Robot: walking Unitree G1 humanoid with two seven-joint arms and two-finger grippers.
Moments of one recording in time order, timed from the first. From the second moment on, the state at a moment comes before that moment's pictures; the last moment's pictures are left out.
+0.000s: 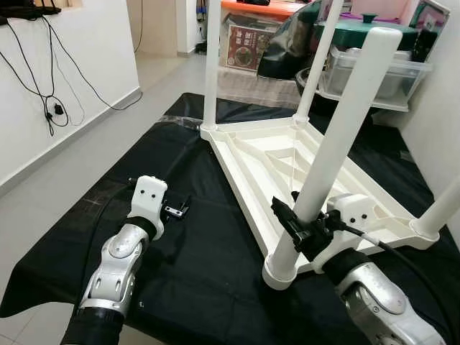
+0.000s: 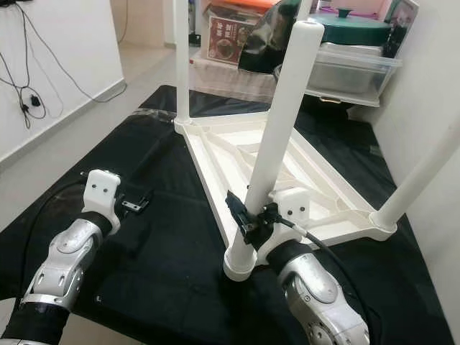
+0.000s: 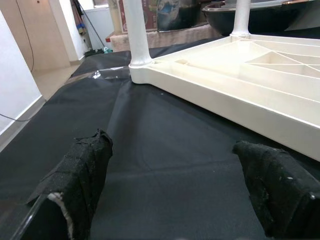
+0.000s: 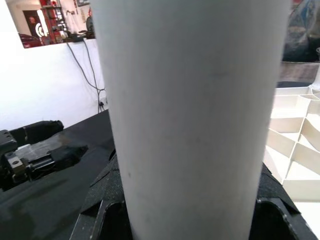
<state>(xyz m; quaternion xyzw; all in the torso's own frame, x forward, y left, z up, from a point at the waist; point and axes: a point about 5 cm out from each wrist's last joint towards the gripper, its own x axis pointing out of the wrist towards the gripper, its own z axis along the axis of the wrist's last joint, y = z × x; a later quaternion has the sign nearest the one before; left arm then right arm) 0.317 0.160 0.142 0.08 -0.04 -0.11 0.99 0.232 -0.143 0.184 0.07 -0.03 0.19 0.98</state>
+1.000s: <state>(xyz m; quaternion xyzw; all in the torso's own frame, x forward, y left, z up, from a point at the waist) 0.315 0.152 0.141 0.06 -0.04 -0.13 0.99 0.242 -0.147 0.180 0.08 -0.01 0.11 0.99</state>
